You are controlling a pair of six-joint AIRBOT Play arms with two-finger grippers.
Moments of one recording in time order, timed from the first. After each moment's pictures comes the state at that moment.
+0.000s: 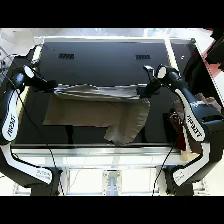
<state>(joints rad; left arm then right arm) 0.16 -1.71 1.50 1.45 -1.03 -1.54 0.14 -1.76 1.53 -1.31 1.20 1.48</state>
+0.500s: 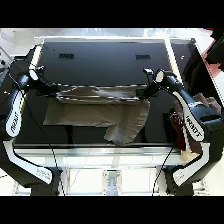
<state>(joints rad) 0.15 -1.76 1.50 1.45 -1.06 -1.53 0.15 -1.76 1.49 -1.32 1.12 1.51</state>
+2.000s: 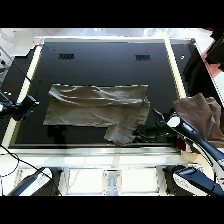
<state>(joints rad) 0.47 -1.06 0.83 1.18 -0.85 -1.65 0.23 -1.09 0.47 -0.77 0.94 1.59</state>
